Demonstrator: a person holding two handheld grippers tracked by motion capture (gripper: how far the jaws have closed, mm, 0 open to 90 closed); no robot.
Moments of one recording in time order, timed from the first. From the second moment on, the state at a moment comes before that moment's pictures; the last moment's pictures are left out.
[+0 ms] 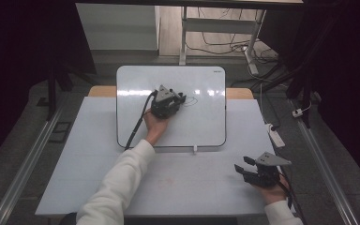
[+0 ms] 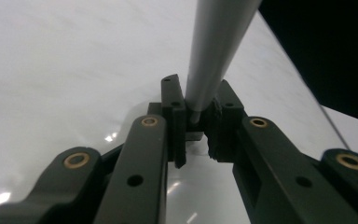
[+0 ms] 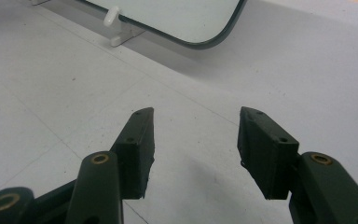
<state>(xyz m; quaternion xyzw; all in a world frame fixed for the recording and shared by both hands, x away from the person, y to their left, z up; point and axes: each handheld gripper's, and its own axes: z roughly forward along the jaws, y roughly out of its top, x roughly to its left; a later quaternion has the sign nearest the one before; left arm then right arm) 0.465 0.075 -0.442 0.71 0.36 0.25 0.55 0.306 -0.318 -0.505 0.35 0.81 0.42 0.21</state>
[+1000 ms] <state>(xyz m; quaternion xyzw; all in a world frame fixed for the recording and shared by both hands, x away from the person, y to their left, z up) 0.472 0.016 -0.445 0.73 0.33 0.23 0.56 0.304 -0.316 -0.505 0.35 0.81 0.42 0.21</state>
